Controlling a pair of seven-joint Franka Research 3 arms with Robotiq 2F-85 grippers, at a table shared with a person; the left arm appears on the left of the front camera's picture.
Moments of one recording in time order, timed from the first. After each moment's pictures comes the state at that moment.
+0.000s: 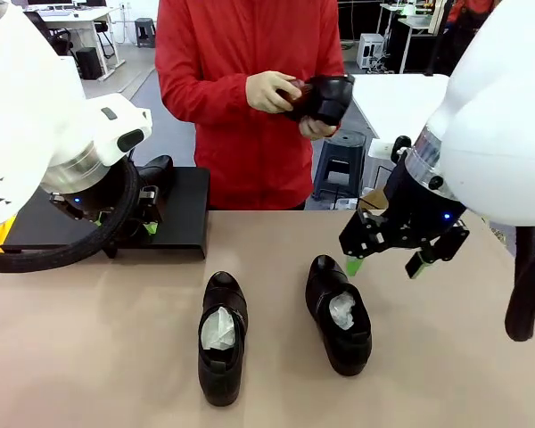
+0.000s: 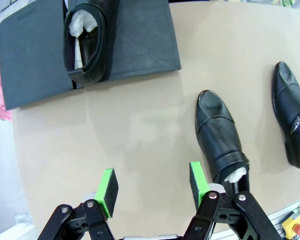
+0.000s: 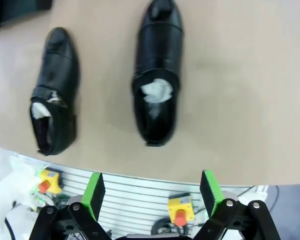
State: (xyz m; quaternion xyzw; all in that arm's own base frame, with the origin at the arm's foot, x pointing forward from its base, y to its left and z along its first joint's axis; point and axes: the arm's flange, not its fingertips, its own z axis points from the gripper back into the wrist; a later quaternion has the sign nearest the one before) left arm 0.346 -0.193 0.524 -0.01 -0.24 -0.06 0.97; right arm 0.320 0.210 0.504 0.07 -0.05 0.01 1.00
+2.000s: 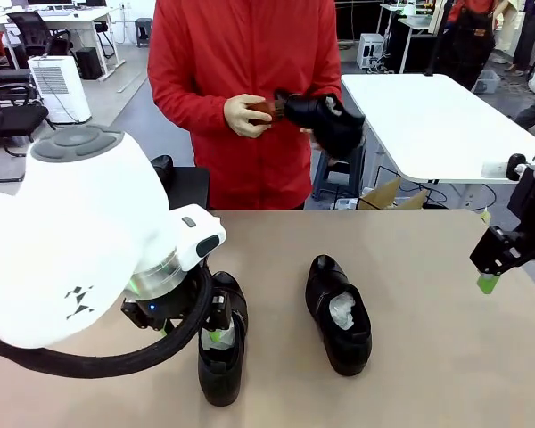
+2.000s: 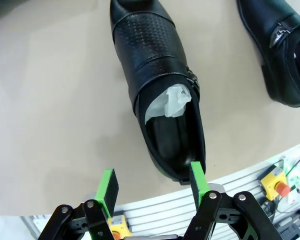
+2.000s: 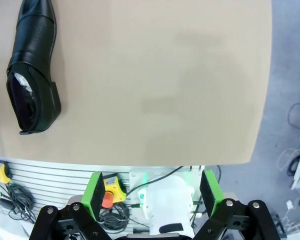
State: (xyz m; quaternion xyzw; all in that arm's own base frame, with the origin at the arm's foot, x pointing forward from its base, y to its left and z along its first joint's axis) left arm 0.280 -0.279 0.419 -0.06 -0.09 -0.07 0.99; right arm 0.326 0.055 0.487 0.00 0.01 -0.01 1.00
